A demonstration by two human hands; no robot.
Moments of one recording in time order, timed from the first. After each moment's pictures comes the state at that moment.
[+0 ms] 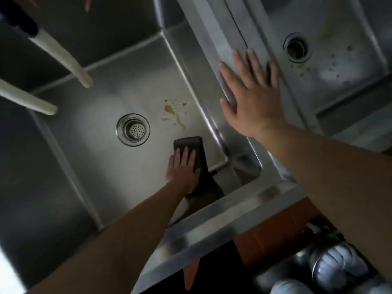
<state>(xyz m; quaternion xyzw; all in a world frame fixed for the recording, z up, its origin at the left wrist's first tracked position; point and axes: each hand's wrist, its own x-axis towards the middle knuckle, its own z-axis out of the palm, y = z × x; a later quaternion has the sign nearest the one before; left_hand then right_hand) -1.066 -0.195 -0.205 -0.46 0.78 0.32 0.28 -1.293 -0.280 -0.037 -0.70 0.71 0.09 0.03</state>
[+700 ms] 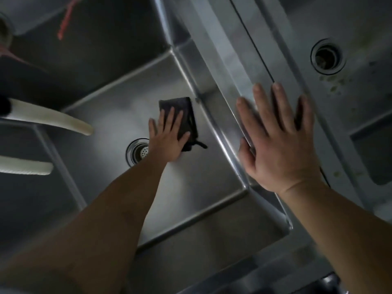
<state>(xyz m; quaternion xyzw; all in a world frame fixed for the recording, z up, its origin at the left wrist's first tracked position) -1.044 -0.388 -0.261 -0.51 0.83 0.17 0.15 -1.288 -0.280 -0.041 -0.71 0.70 0.07 0.00</state>
